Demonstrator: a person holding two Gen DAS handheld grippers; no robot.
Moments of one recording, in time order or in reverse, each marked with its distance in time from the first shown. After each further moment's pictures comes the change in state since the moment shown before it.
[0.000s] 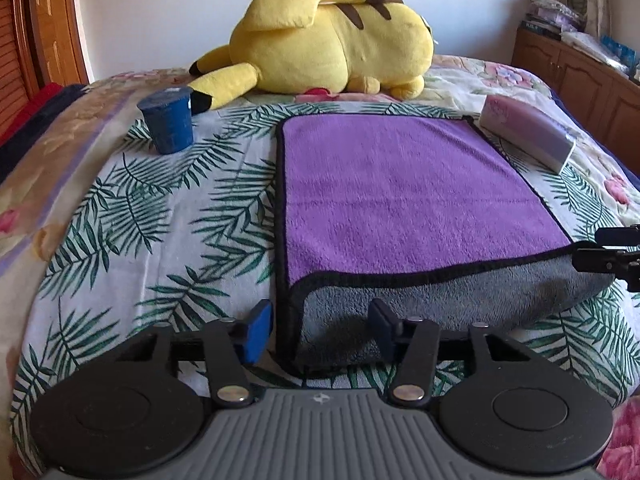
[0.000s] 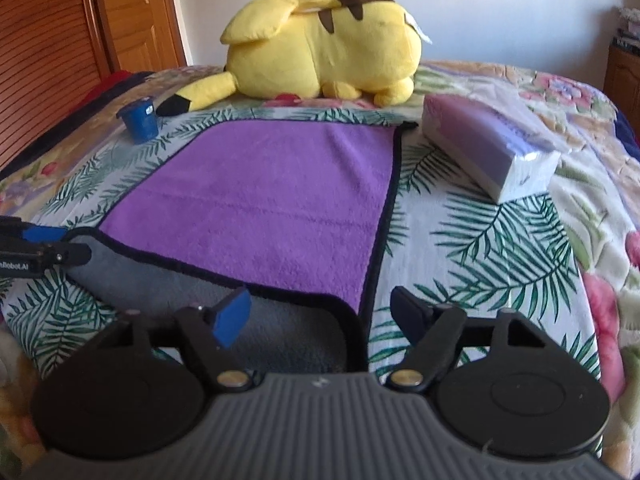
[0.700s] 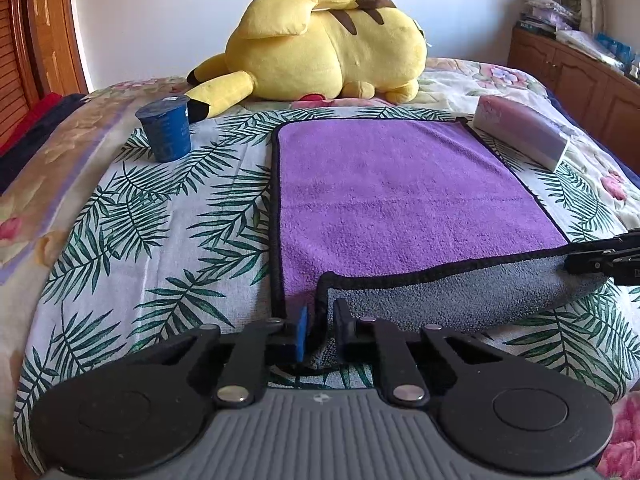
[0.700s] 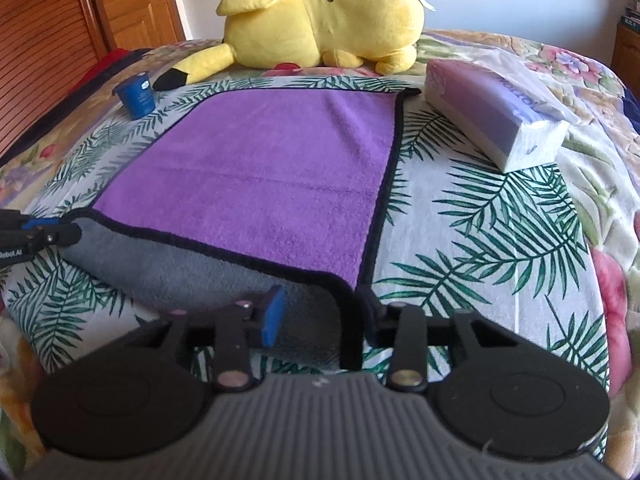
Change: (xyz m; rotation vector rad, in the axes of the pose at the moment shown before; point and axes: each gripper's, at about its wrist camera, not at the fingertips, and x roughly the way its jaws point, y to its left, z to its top) left arm -0.007 -0.006 -0.001 0.019 -0.024 0.010; right arm 0.009 -0.006 -0.003 0.008 0.087 0.011
